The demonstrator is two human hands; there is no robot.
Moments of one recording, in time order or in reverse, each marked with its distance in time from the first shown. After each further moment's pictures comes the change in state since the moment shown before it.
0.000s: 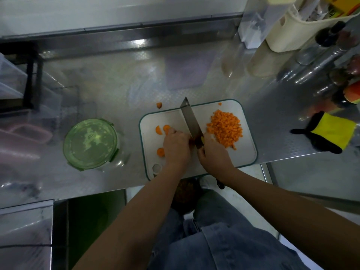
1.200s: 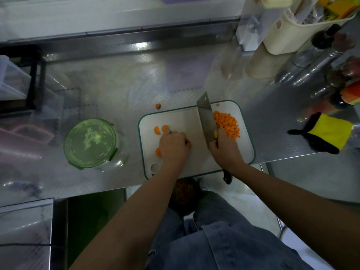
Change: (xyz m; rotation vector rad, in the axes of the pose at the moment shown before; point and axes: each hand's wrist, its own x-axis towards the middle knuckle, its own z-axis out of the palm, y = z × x) left_hand 0.000 -0.005 -0.001 0.072 -0.055 -0.010; right_hand 0.006 0.033 -0.021 0.026 0.068 0.055
